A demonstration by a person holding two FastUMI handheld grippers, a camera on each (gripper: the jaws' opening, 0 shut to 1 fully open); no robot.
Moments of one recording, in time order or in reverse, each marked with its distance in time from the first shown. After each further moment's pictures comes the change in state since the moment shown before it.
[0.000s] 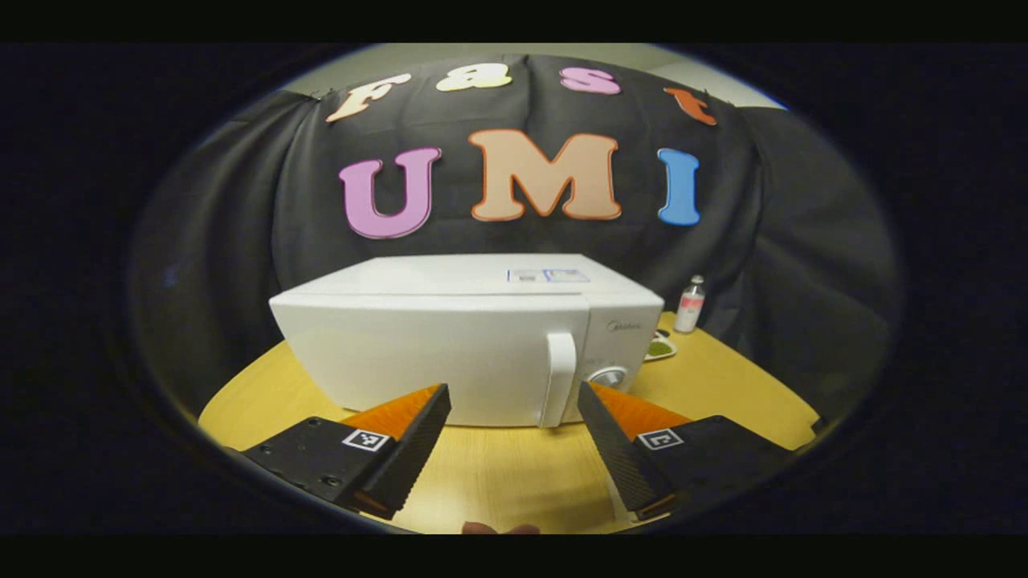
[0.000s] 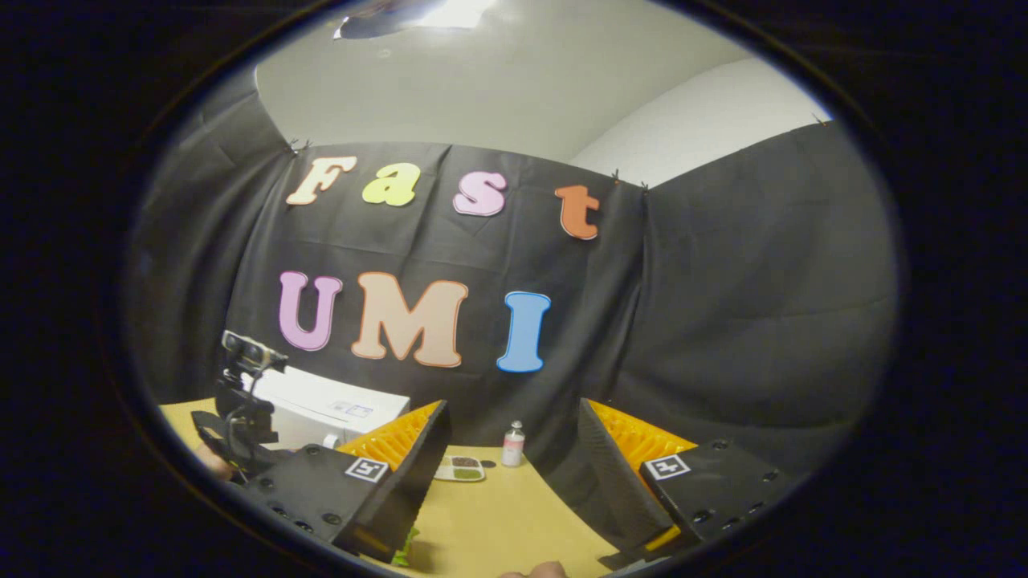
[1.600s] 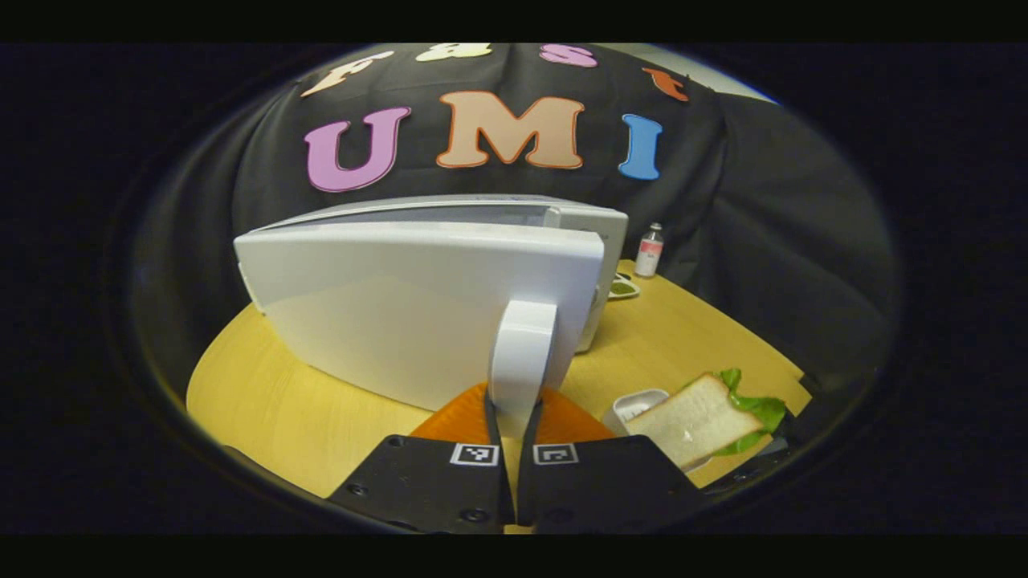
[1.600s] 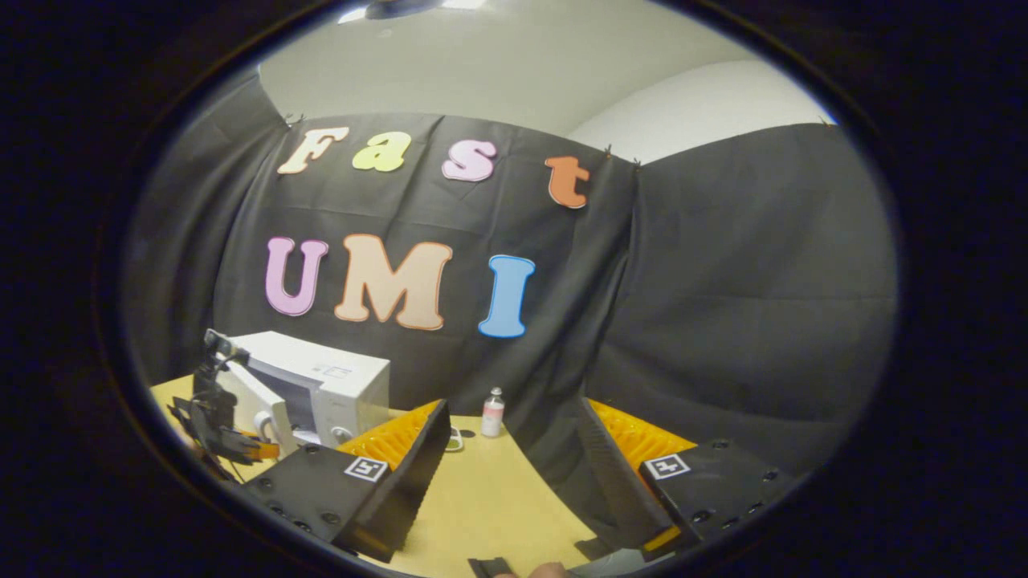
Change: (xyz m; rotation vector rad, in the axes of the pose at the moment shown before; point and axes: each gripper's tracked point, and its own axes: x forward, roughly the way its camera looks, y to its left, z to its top) left arm -0.075 0.021 -0.079 0.044 0.119 -0.168; right arm 0.000 -0.009 -0.051 -0.019 0.110 0.004
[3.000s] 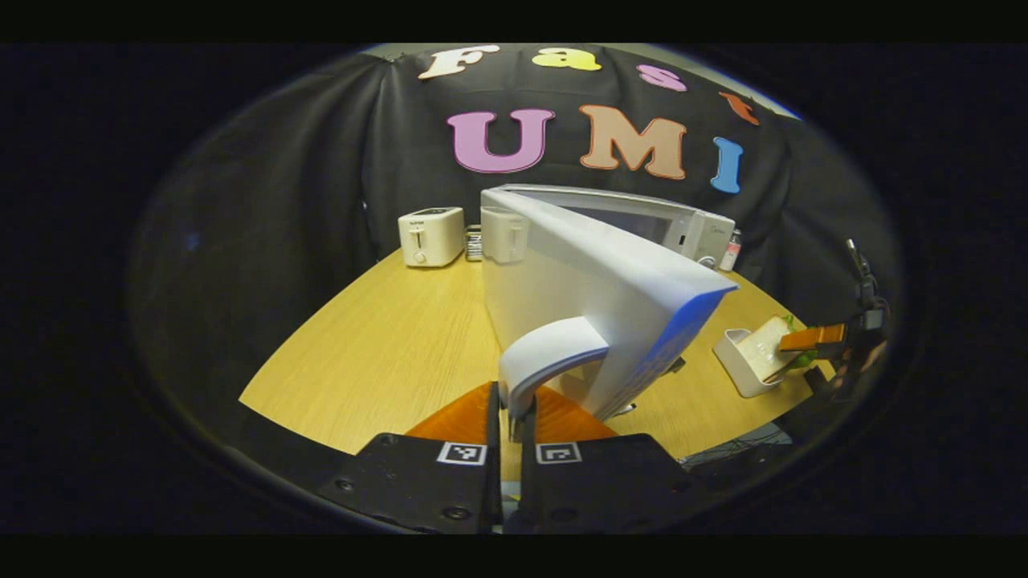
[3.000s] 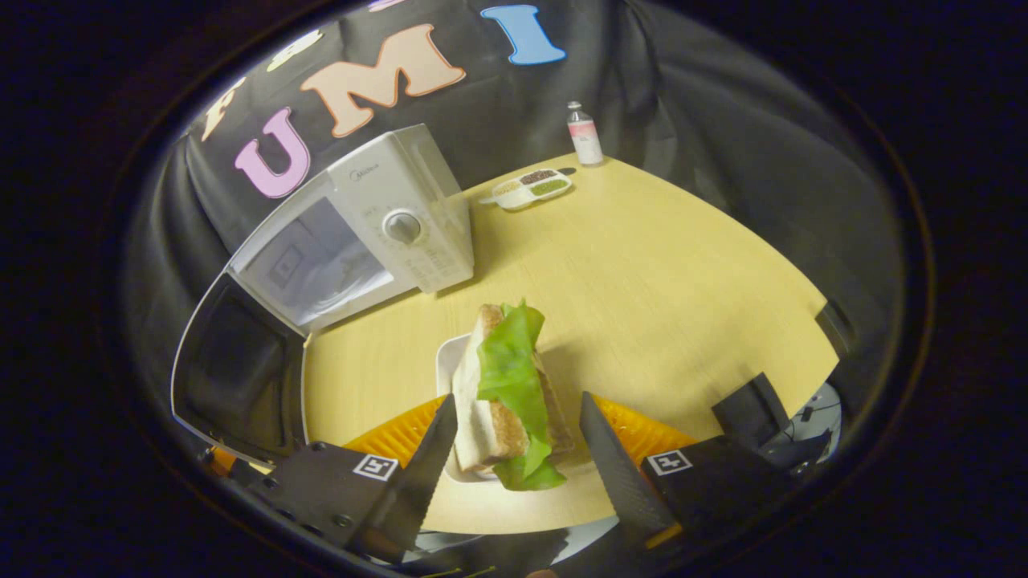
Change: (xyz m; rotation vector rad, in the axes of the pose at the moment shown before) left arm -0.132 0.167 -0.072 -0.135 0.033 0.234; right arm -0.018 0.199 -0.305 0.389 0.911 0.174
